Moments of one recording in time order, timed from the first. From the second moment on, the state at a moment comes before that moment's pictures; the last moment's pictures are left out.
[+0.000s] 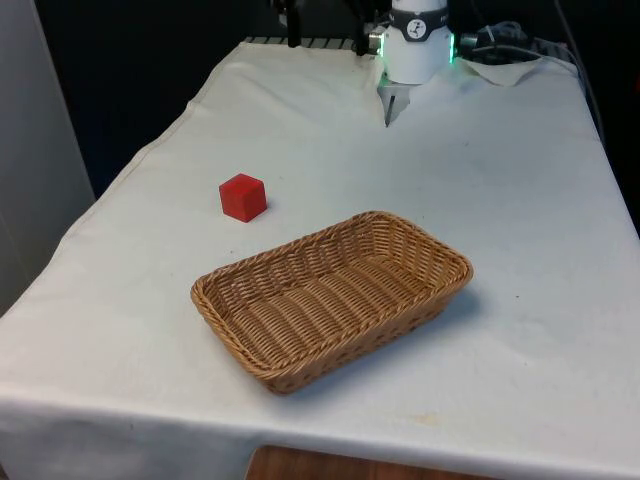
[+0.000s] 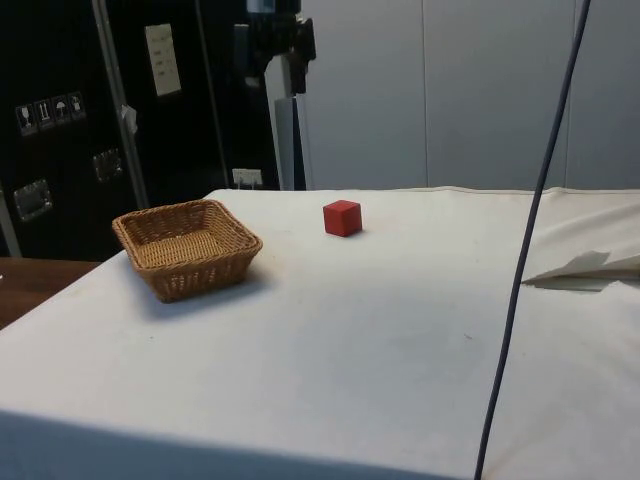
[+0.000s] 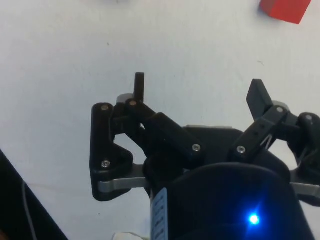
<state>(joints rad) 0.18 0.08 -0.34 -2.04 0.02 2.20 0.13</state>
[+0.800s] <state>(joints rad) 0.17 0.13 -0.42 -2.07 0.03 2.23 0.07</state>
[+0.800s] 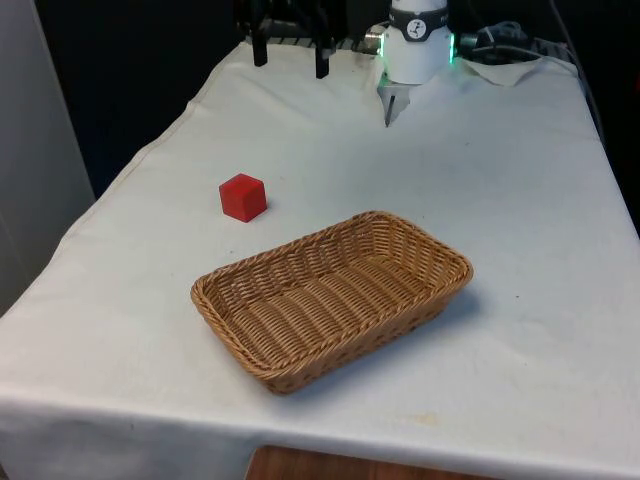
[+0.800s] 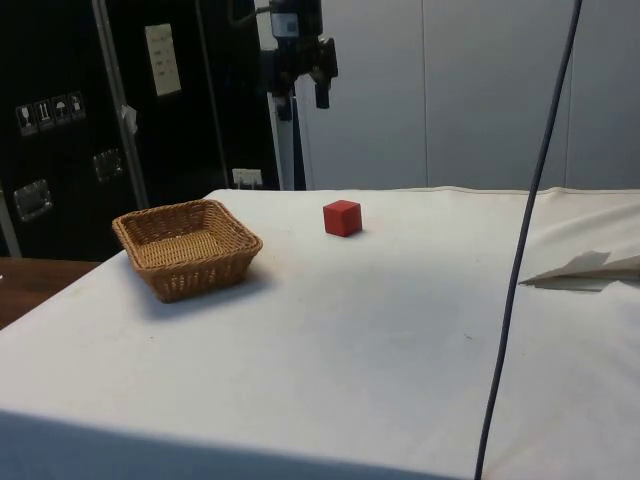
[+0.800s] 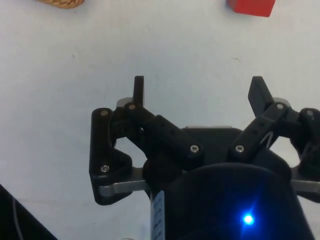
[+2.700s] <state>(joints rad) 0.16 0.28 -0.50 -2.14 0.20 2.43 -0.20</state>
